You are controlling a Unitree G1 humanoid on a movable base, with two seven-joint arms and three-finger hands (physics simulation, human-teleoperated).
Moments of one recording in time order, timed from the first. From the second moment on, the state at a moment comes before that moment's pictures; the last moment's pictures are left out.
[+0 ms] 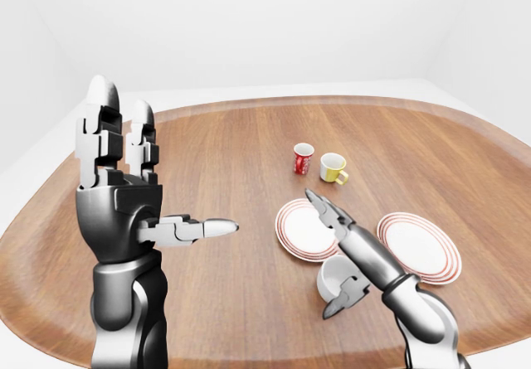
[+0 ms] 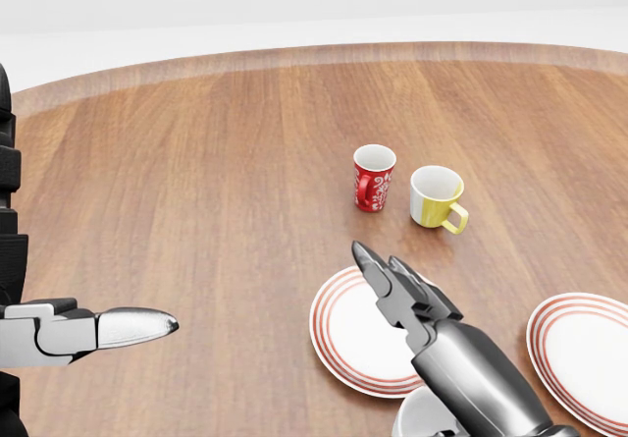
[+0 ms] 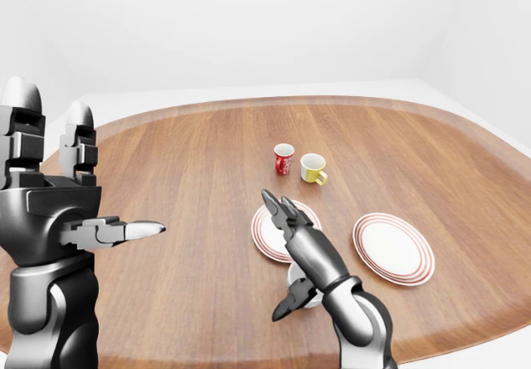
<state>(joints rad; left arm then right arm) -0.02 0.03 0.10 -0.78 -0.16 0.09 -0.01 0.26 -0.08 0.06 -0.69 -0.64 0.09 0.63</state>
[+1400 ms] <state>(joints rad) -0.02 0.03 0.10 -0.78 -0.16 0.09 -0.02 0.31 -0.05 -0.07 -0.50 -0.87 0.09 0.52</state>
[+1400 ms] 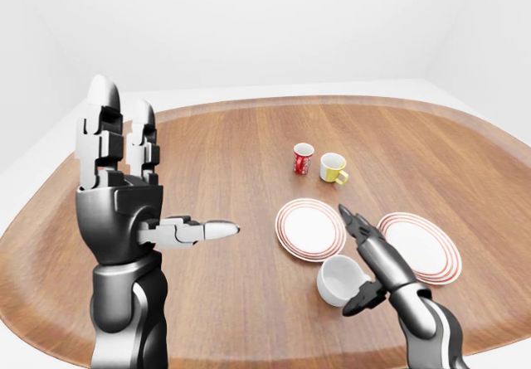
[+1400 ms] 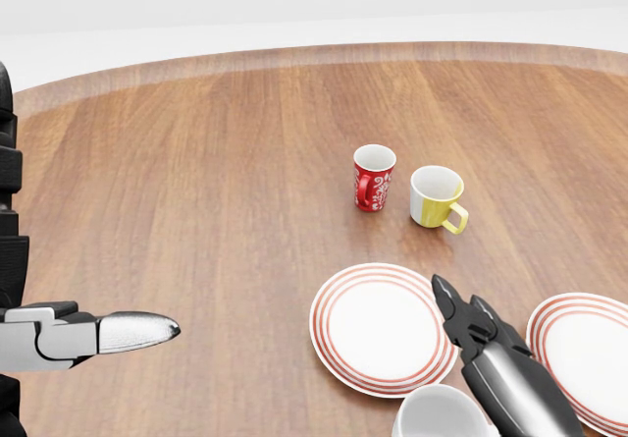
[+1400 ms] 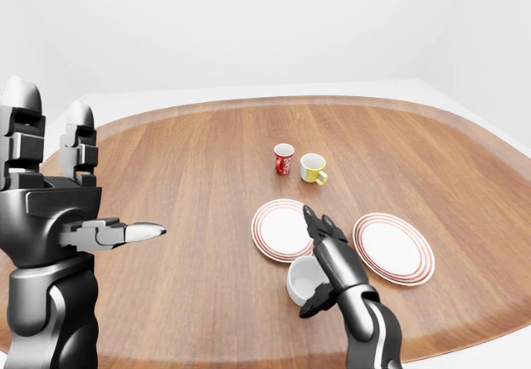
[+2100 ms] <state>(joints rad) -0.02 0.03 0.10 -0.78 -0.16 0.09 -0.02 0.26 -0.08 0.02 -0.36 -1.00 0.04 0.46</state>
